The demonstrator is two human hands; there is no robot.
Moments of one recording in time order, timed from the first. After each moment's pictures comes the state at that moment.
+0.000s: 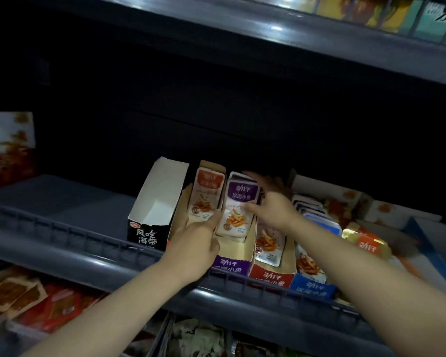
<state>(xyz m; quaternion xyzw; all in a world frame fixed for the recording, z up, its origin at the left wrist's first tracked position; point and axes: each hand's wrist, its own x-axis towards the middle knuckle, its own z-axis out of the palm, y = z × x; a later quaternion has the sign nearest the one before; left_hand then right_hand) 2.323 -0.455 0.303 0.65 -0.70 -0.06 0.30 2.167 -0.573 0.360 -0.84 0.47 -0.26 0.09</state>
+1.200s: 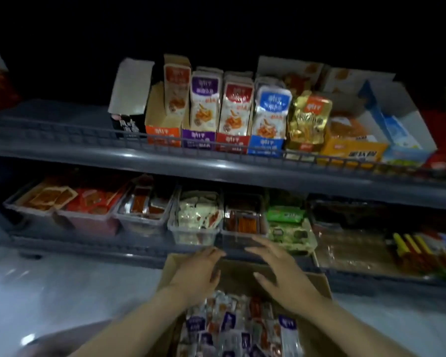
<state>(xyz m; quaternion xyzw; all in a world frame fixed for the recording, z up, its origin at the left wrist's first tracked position) 2.221 -0.277 0.129 0.60 -0.77 -0.17 0.10 2.003 -0.297 0.153 -0.85 0.47 -0.09 0.24</state>
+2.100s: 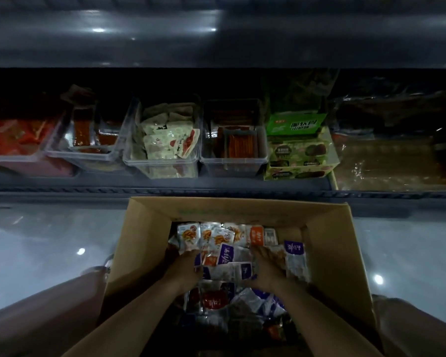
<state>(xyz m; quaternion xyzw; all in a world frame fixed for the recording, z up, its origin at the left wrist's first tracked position) 2.207 -0.257 -0.111 0.71 -0.52 -0.46 -0.08 1.972 -0.279 -0.155 -0.66 0.59 0.14 0.45</state>
